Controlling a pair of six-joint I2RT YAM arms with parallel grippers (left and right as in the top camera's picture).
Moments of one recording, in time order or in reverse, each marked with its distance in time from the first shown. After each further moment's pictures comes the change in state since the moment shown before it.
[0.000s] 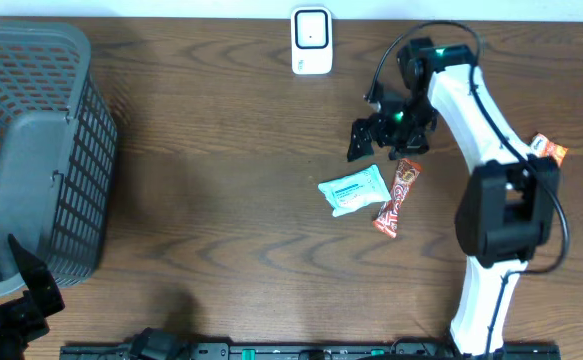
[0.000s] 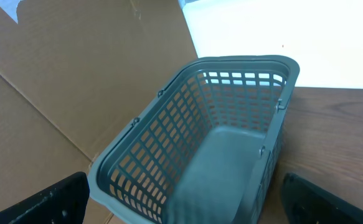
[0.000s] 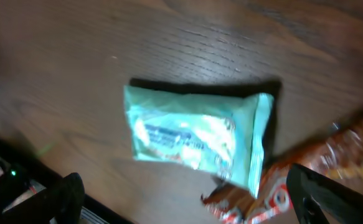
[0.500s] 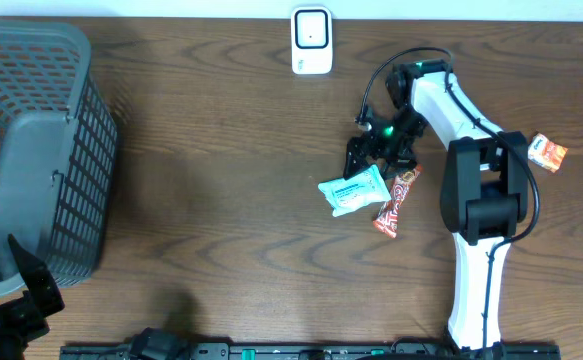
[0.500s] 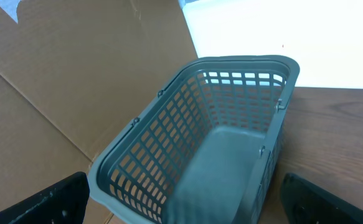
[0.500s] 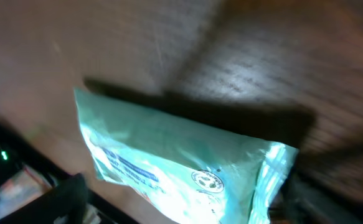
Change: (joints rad) left arm 0.000 0.000 0.000 0.000 0.000 0.000; right arm -0.001 0.173 0.010 -0.046 -0.028 -0.062
